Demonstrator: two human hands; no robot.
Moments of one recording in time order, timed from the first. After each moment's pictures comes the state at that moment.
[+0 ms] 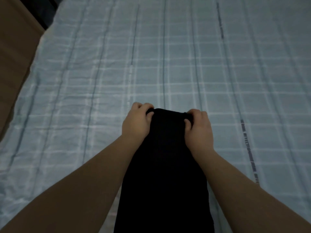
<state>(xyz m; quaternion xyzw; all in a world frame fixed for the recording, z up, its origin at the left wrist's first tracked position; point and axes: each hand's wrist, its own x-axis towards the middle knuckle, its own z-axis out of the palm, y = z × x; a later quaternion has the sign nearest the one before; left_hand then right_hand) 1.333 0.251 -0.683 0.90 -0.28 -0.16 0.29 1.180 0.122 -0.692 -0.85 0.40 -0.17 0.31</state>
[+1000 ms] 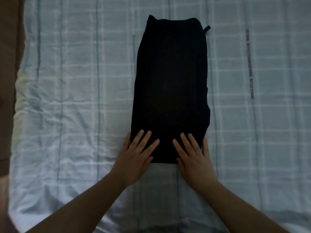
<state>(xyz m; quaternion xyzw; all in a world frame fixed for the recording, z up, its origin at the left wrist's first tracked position) 1.067 0.552 -0.682 0.80 -0.57 -0.18 -0.01 0.887 0.371 -0.684 -0.97 0.17 0.09 0.16</state>
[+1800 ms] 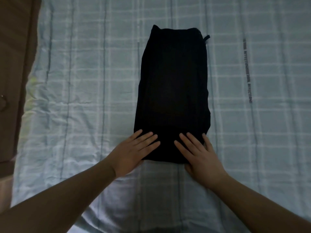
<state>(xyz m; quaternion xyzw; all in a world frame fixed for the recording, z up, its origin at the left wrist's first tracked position) 1.111 0.549 -0.660 0.69 -0.69 -0.21 0.02 0.891 0.338 -0.669 -0.98 0.07 0.14 0.13</state>
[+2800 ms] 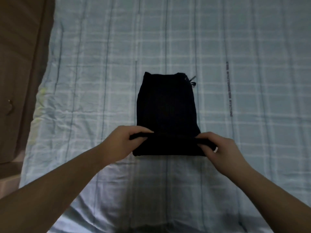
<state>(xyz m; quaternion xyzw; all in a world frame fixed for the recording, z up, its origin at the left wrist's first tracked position) 1.129 0.479 -0.528 0.77 -0.29 -0.43 0.36 0.907 0.255 -0.541 -0.86 0.28 0.02 0.43</state>
